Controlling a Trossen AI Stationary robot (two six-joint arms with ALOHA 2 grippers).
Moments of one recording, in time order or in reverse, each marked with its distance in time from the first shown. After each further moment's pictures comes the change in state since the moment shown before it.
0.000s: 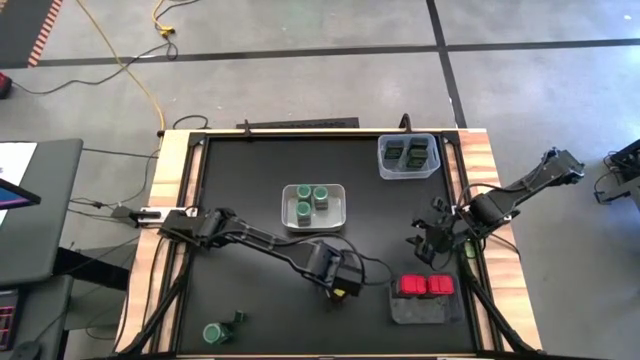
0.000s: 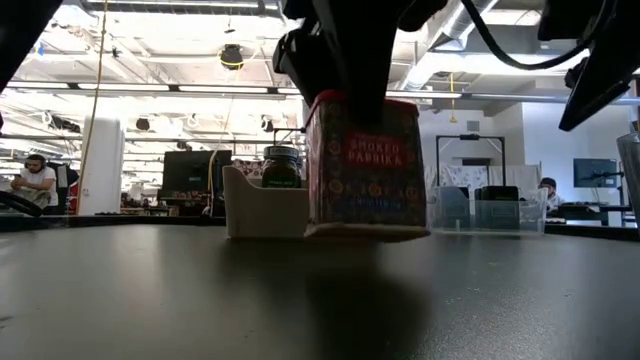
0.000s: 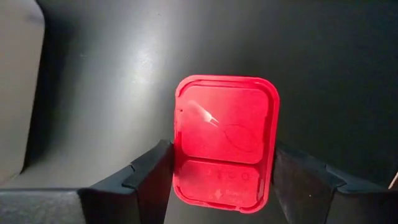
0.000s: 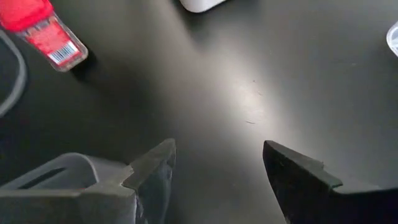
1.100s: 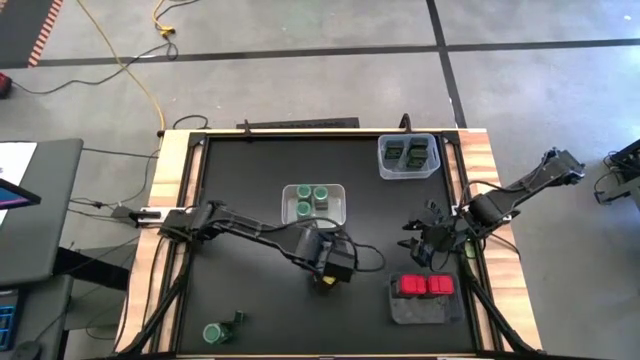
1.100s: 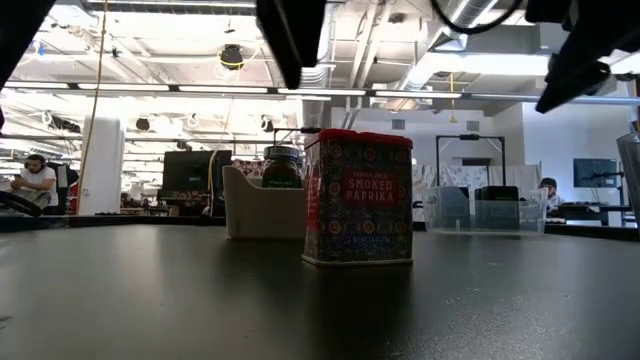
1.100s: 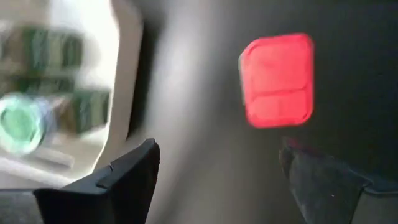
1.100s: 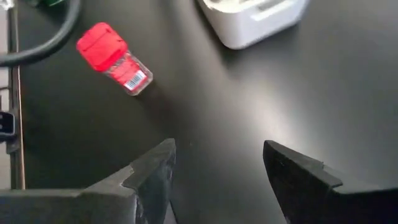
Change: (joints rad) left arm 0.027 -0.087 0.045 -0.222 -0.091 0.138; right arm -0.005 0.013 0.000 0.171 0.003 -0.042
